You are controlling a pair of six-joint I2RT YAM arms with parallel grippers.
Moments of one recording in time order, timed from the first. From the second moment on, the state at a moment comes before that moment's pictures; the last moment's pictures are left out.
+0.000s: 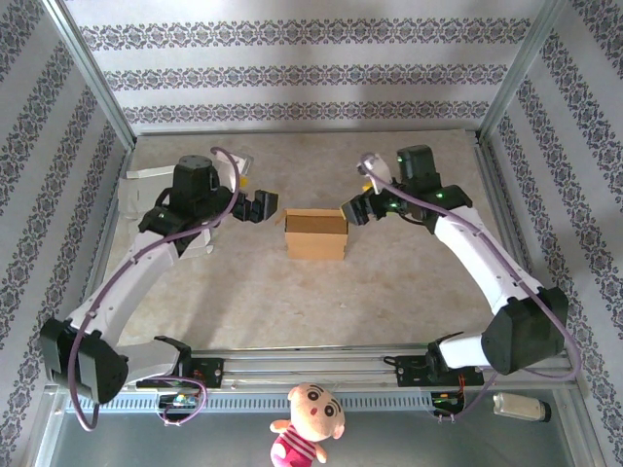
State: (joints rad) left arm -0.31 1.25 1.13 -0.40 0.39 -0.06; right arm 0.29 1.37 1.19 -0.57 -0.50 -0.14
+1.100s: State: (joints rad) left arm -0.34 1.36 1.15 -0.50 0.49 -0.05; right arm 0.34 1.37 1.09 -0.56 -0.48 -0.03
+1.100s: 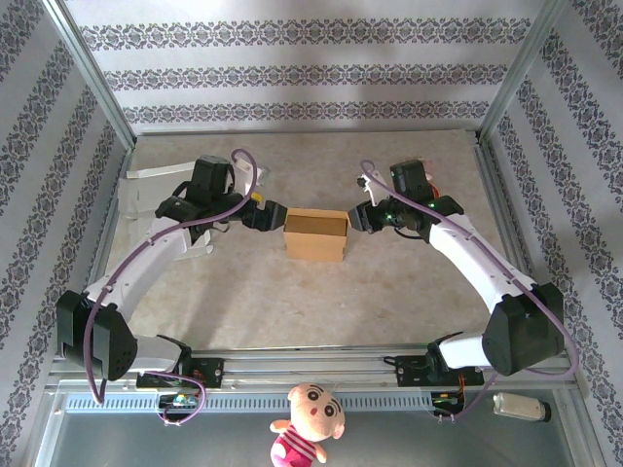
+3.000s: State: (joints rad) left arm -0.39 1.49 1.17 -0.41 0.42 -0.37; right arm 0.39 1.41 1.11 -0.48 -0.37 0.60
